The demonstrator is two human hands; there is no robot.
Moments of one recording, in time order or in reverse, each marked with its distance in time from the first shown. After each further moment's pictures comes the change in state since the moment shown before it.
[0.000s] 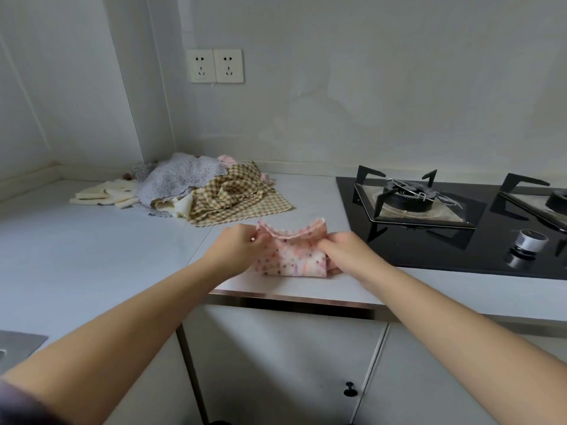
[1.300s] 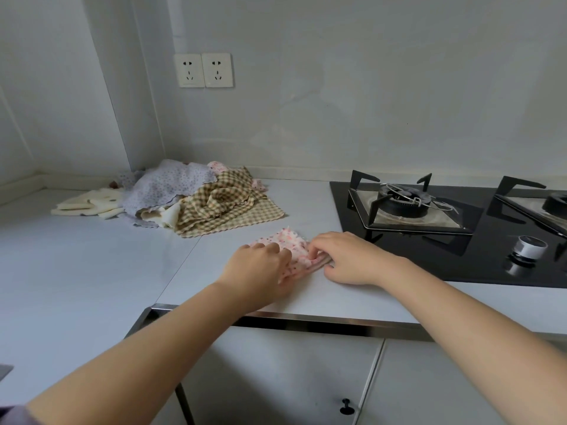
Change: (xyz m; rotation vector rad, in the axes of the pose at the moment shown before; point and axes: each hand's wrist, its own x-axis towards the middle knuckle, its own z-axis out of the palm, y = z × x) left_hand 0.001 0.023 0.040 0.828 -0.062 0.458; right_hand 0.033 0.018 -0.039 -0.846 -0.214 -0.538
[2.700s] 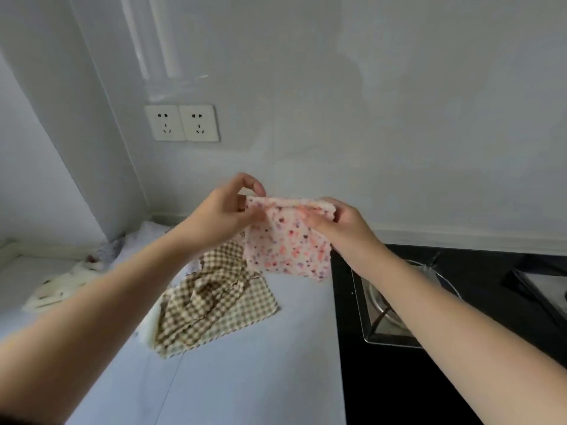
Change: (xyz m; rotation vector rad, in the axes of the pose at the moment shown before) left_hand 0.208 -0.153 -0.174 -1.208 0.080 -0.271; right_hand 0.141 0.051 -0.203 1.230 0.386 0.264
